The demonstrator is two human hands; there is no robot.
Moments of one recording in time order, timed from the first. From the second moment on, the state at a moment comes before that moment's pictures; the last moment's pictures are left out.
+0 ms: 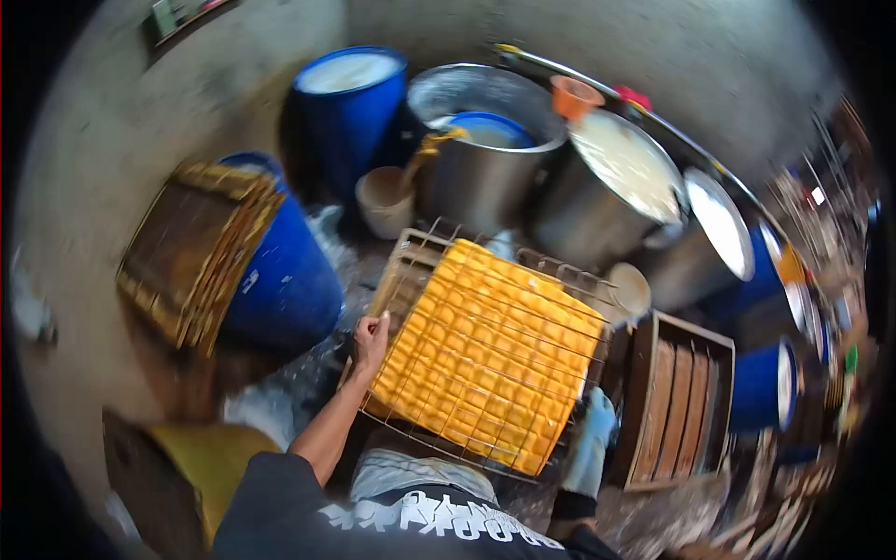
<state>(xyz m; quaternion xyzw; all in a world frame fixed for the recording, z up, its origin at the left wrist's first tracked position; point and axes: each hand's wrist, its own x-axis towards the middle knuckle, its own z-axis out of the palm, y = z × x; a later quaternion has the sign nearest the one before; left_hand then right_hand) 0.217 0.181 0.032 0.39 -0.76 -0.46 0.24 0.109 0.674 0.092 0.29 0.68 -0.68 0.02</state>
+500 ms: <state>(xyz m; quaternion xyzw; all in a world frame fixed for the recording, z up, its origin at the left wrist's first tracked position) 0.591 0.308 0.026 0.66 -0.31 -0.41 0.55 0.264 0.462 0.292 -0.20 0.66 -0.58 0.44</state>
